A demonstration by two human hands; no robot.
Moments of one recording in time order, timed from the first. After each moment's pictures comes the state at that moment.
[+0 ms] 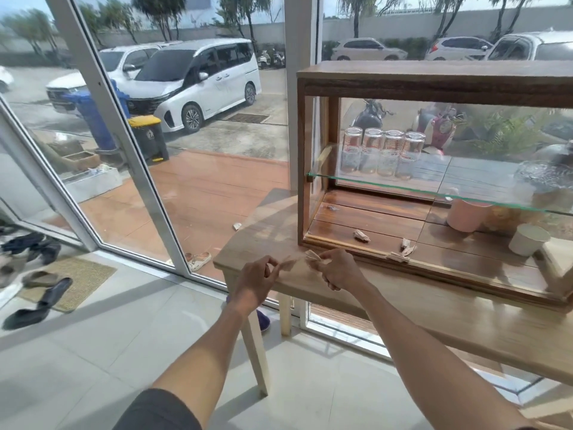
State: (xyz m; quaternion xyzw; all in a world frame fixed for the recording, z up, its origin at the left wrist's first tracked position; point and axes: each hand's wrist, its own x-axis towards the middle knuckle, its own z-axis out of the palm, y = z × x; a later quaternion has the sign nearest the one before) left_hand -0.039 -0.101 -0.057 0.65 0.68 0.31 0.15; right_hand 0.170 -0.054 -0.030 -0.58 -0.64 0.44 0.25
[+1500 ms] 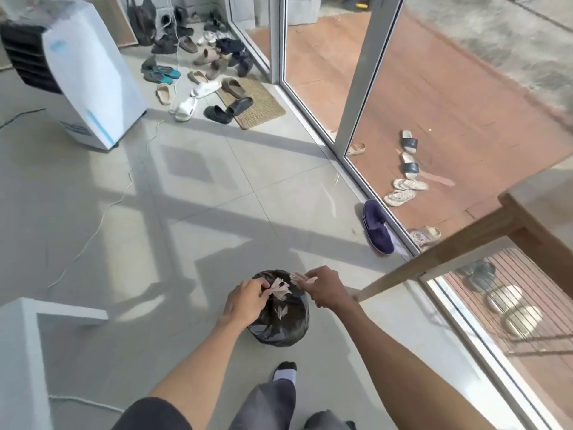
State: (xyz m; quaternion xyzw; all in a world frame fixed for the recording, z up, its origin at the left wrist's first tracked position) left_hand -0.327 -0.470 -0.285 0.28 0.91 0.17 0.27; right_hand -0.222 -0.290 -0.259 -0.38 -0.80 0.45 -0.12
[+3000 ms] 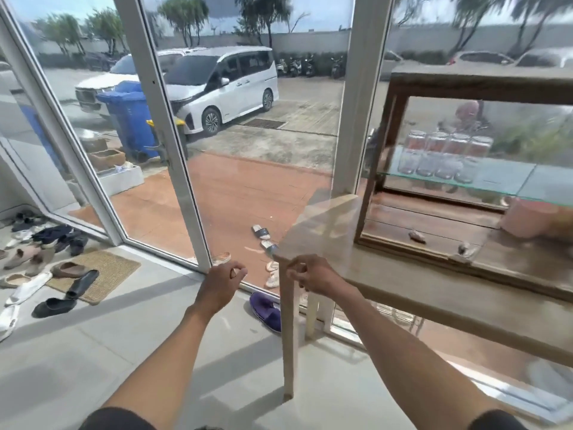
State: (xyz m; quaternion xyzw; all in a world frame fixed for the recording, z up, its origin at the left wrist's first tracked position) left_hand -0.269 -0.203 -0.056 0.56 0.74 0.33 0.17; right_hand -0.038 -0.114 -0.039 -0.46 -0.77 0.40 0.17
